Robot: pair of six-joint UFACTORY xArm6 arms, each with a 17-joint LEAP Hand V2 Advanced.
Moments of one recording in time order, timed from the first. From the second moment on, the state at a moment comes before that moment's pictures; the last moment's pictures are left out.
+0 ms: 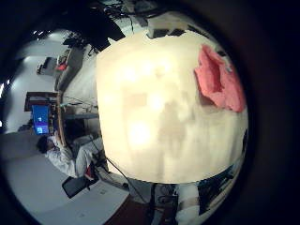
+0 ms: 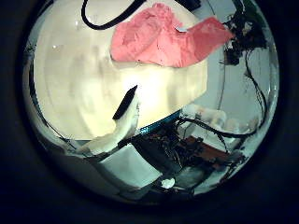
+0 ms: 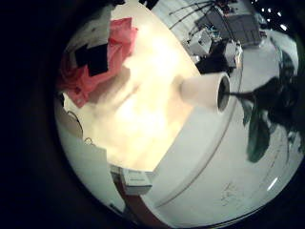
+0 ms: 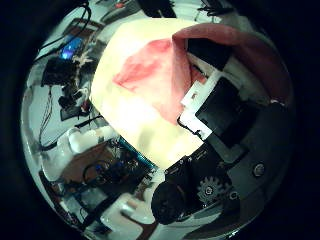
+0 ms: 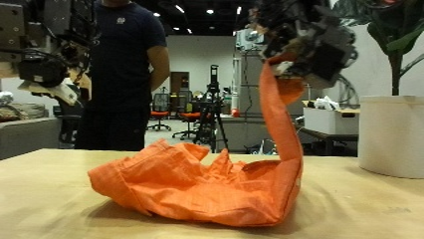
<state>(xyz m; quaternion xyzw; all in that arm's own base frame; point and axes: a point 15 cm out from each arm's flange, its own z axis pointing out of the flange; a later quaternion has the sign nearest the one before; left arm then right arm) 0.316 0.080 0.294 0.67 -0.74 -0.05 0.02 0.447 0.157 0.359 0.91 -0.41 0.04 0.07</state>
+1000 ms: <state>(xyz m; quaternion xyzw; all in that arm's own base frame) 0.306 0.075 0.307 0.69 -0.73 -0.03 0.01 0.443 0.311 0.266 0.94 -0.29 -0.18 -0.05</state>
